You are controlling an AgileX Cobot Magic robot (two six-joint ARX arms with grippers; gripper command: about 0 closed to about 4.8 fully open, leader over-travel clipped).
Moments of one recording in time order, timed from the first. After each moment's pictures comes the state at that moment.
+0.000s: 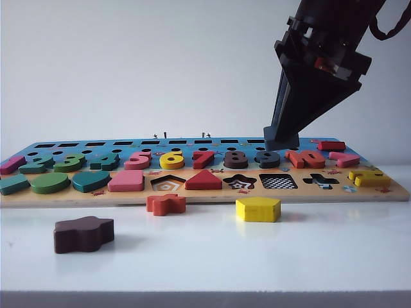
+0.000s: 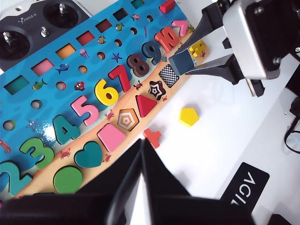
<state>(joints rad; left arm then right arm) -0.45 0.90 1.06 -0.90 0.48 0.11 0.76 1.32 0.99 -0.64 0.10 -0.78</state>
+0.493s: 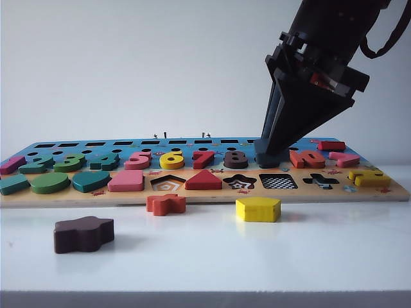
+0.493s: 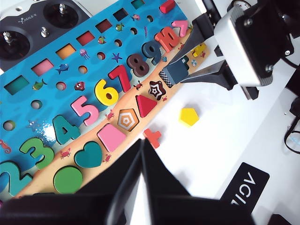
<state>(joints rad) -0.45 0.90 1.06 -0.90 0.48 0.11 0.73 1.35 0.97 -0.59 0.02 -0.84</state>
